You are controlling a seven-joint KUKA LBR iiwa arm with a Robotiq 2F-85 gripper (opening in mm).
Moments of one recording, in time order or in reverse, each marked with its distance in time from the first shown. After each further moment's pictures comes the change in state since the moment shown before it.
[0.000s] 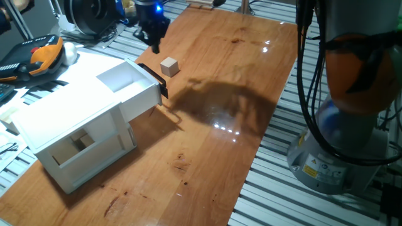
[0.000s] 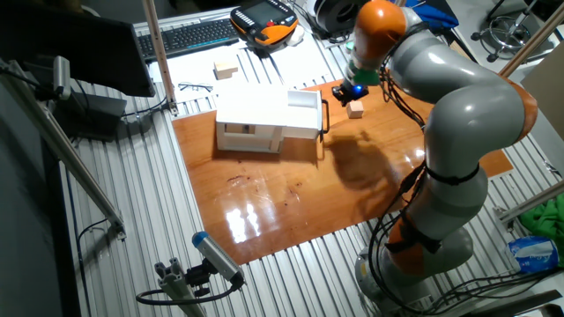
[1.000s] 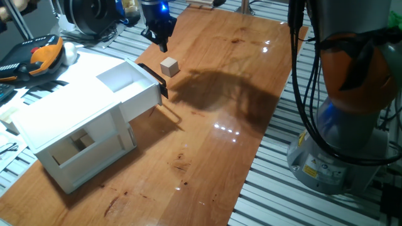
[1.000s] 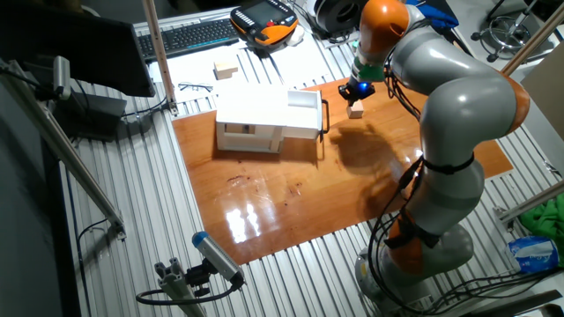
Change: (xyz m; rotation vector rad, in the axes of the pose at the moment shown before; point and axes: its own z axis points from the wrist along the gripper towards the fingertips) arm -0.013 -0.019 0.013 0.020 0.062 0.028
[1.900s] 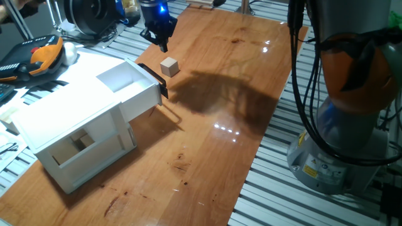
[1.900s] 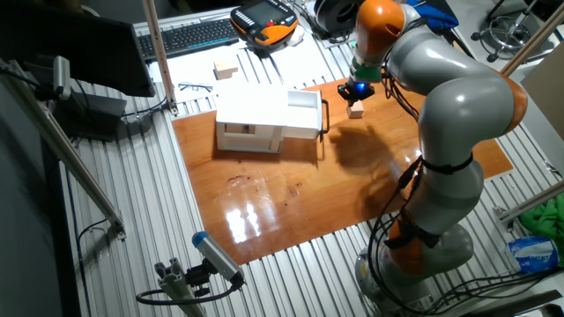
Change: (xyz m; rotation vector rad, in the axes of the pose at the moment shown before) arm 0.000 0.000 0.000 0.026 -0.005 0.094
